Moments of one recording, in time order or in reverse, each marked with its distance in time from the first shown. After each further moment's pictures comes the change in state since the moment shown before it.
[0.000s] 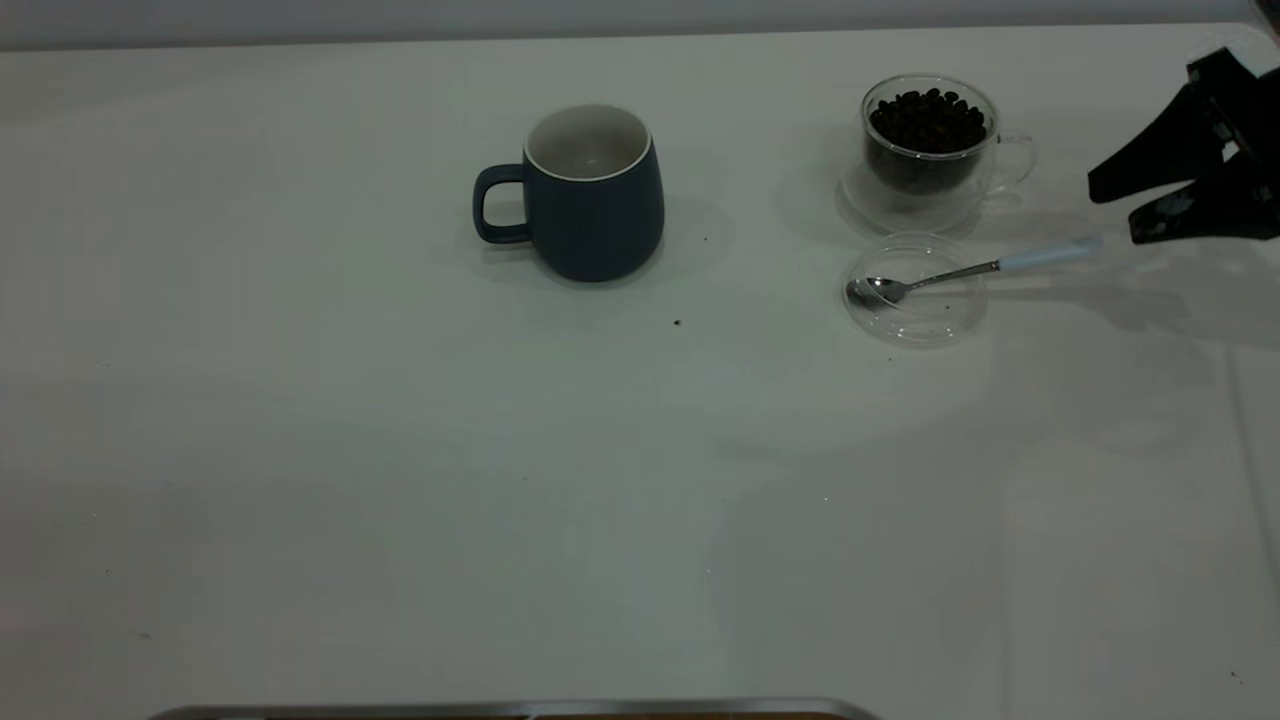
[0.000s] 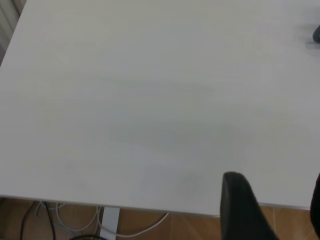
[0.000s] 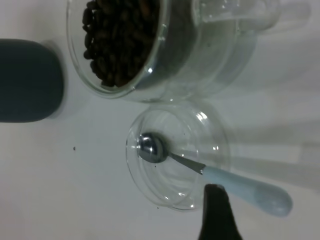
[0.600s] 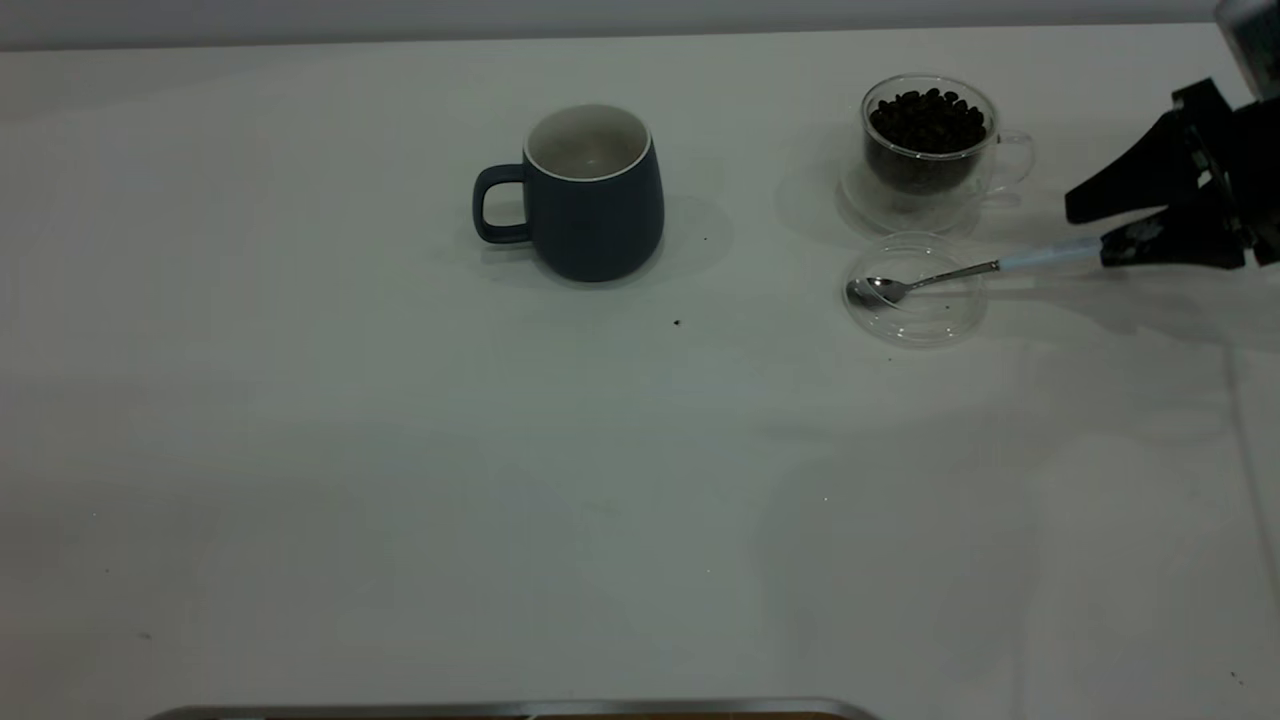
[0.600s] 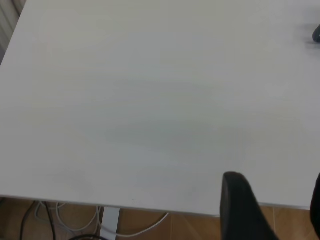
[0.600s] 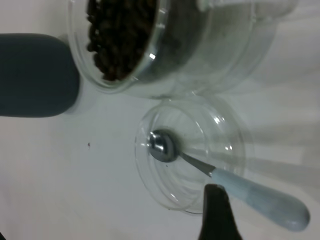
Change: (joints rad) left arm 0.000 0.000 0.000 0.000 0.000 0.000; right arm -0.004 0.086 -0.038 0.055 0.067 -0.051
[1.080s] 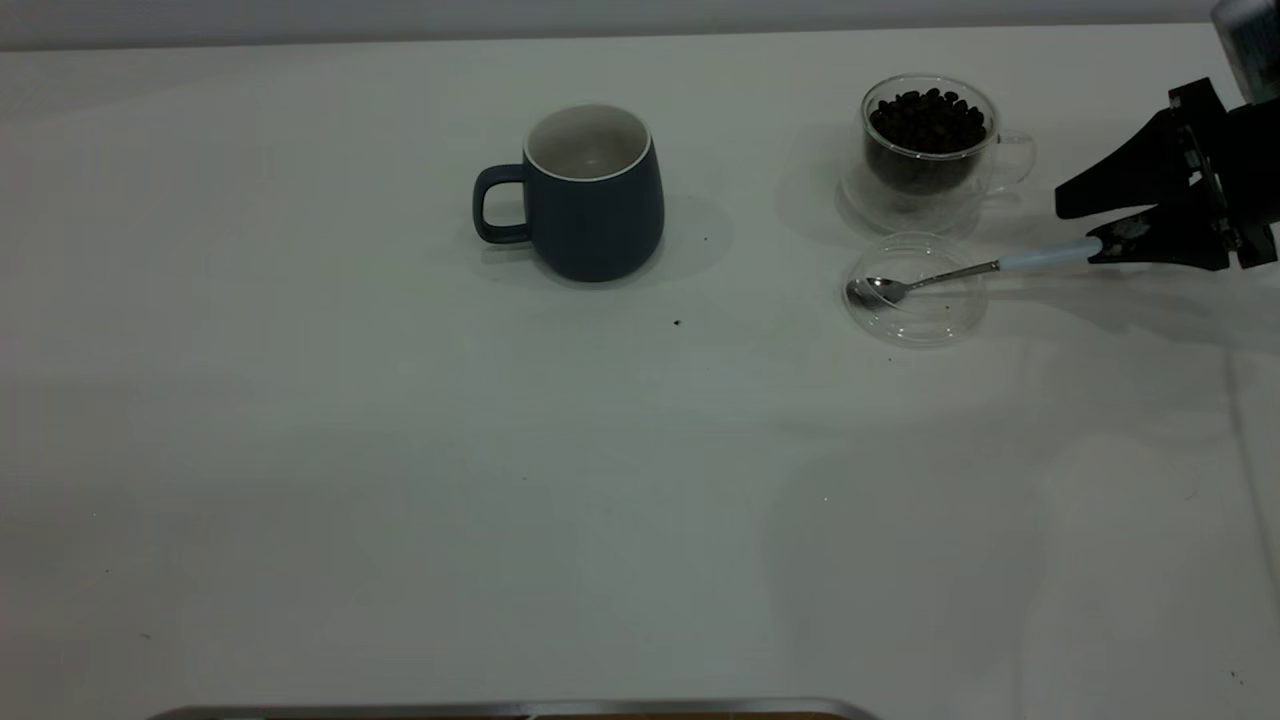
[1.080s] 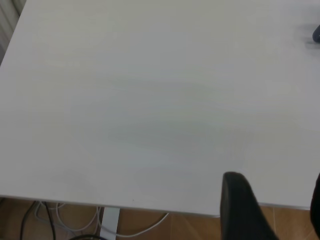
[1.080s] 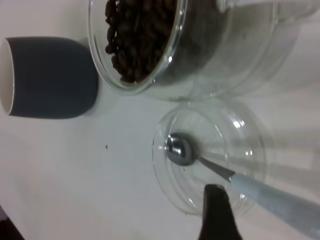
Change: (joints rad) left arm 0.000 0.000 0.000 0.000 0.000 0.000; right arm 0.000 0.020 0.000 0.045 0.043 -0.041
